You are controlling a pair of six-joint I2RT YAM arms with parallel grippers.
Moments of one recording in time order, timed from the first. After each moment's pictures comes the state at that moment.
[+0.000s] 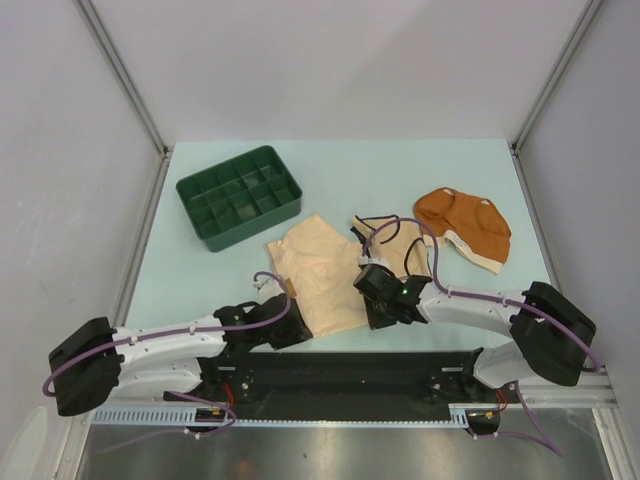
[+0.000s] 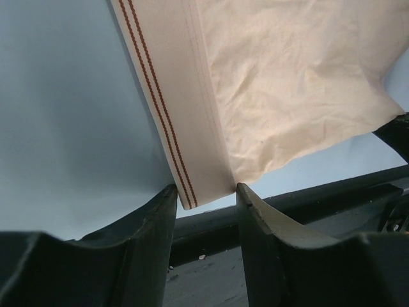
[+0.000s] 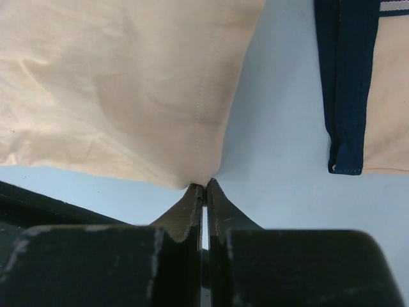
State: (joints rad) left arm -1.07 1.05 0.38 -0.32 -0.18 -1.25; right arm 0.98 1.41 0.72 -0.46 0.15 0.67
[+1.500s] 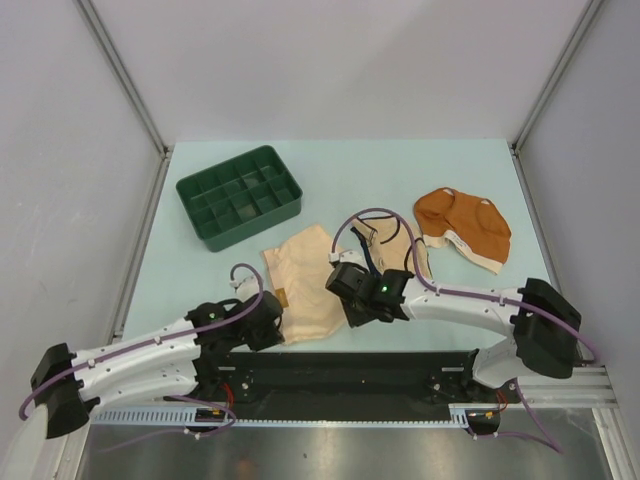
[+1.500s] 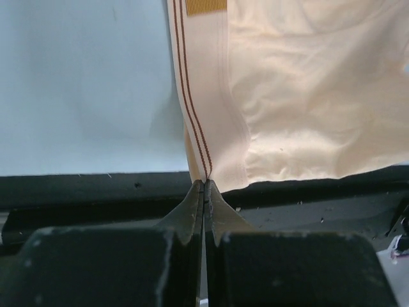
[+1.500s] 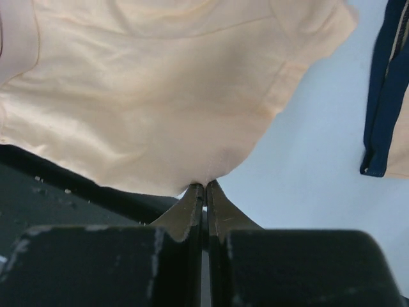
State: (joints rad) left arm -1.05 0.83 0.48 -0.75 -0.22 -1.28; right arm 1.13 1.46 0.98 -0.63 0.23 0.65
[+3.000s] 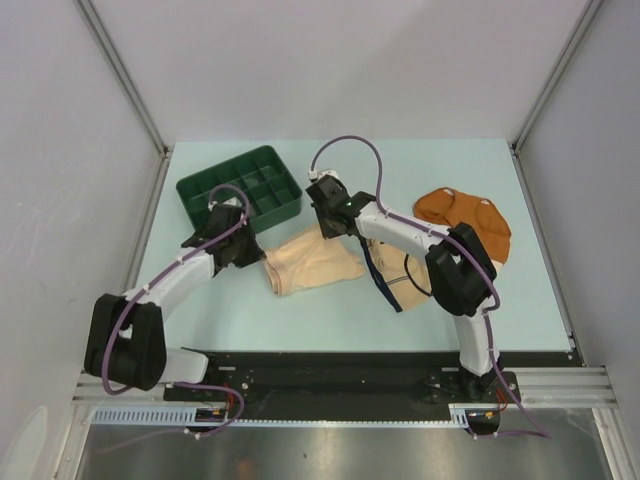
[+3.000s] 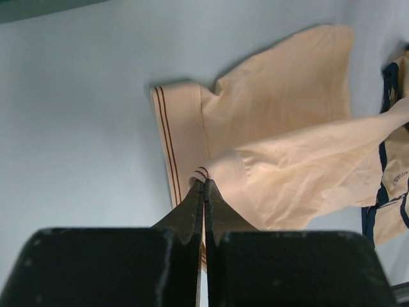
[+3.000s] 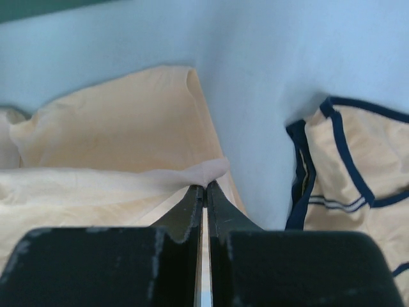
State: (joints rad) left arm -0.25 1.32 0.78 -0.34 0.07 -0.63; right arm 0.78 2.02 1.63 -0.54 0.28 0.34
